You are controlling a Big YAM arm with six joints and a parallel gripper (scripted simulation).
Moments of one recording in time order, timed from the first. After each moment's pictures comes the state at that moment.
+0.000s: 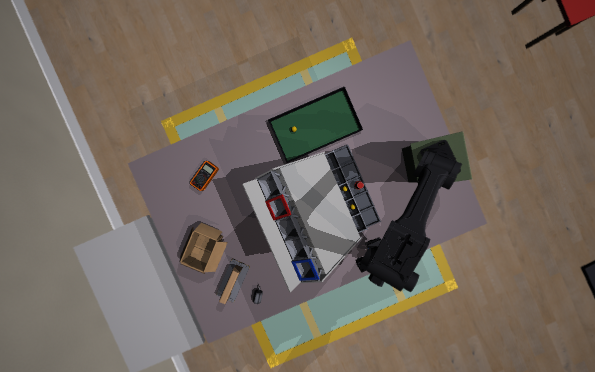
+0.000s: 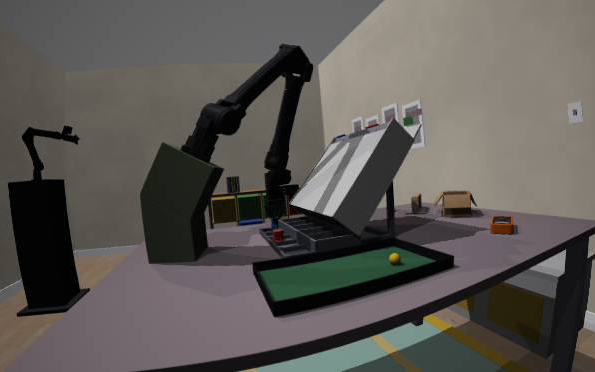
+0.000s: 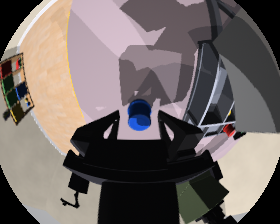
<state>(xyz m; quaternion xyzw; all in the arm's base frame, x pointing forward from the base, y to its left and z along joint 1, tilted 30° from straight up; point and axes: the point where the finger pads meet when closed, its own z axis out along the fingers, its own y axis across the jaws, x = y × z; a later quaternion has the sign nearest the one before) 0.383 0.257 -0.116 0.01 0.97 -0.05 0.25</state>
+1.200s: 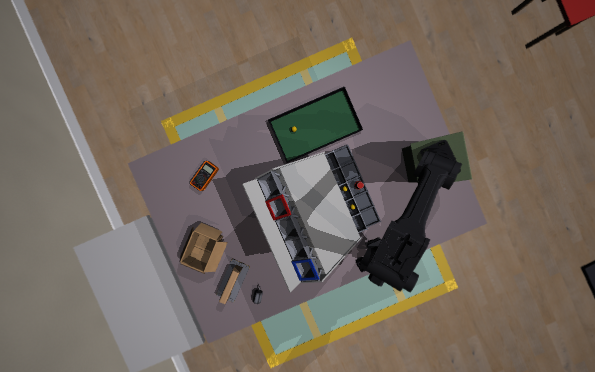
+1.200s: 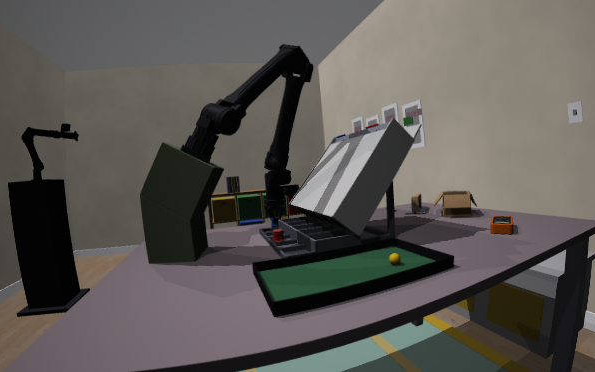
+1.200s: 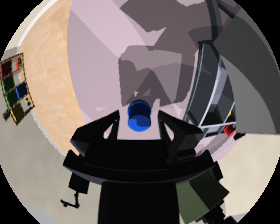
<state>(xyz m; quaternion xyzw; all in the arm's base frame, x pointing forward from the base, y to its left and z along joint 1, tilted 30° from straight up) 0.384 0.257 -0.116 0.01 0.97 -0.05 0.26</state>
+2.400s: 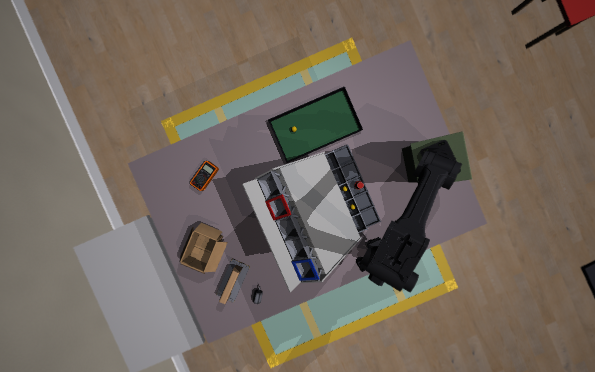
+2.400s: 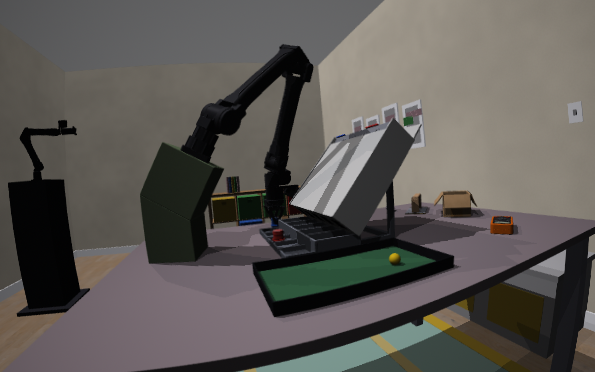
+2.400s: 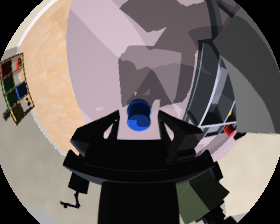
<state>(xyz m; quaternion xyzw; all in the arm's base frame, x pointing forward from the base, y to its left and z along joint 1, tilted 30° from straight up) 0.383 0.256 -0.117 0.01 0.97 -0.05 0.26</state>
